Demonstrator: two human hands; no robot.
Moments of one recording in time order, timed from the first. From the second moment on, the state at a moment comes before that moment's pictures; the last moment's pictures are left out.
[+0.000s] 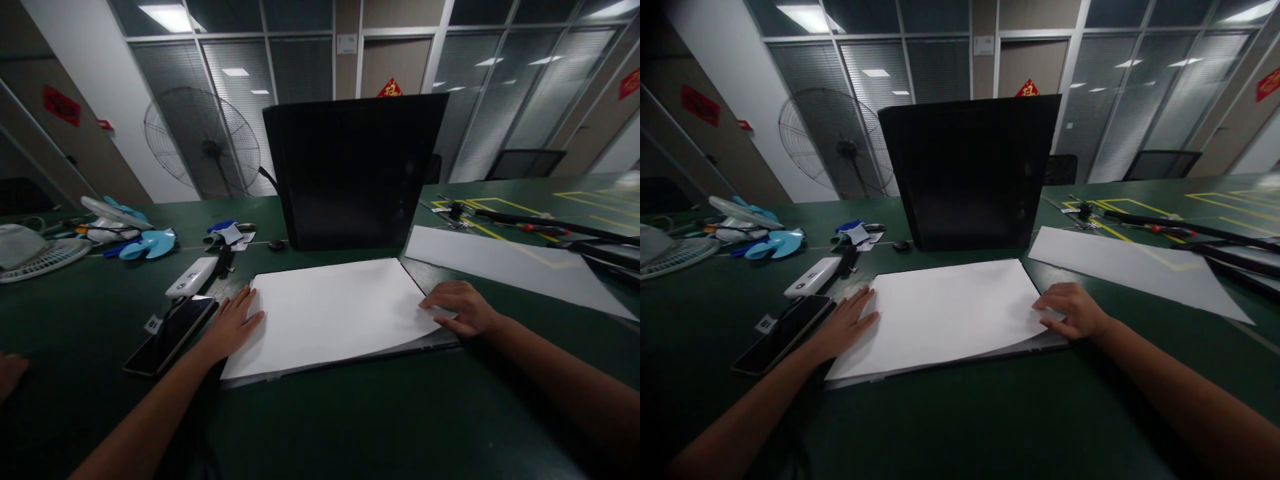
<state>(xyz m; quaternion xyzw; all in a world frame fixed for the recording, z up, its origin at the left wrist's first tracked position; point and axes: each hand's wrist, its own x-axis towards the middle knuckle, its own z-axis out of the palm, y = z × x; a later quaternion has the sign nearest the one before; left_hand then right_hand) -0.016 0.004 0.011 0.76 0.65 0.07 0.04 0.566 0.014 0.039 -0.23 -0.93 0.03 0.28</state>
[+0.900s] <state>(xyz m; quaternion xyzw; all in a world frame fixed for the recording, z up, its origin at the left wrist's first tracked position) -0.020 0.009 0.006 0.75 0.64 0.13 0.06 0.563 0.031 0.020 -0.52 -0.82 0.05 0.21</state>
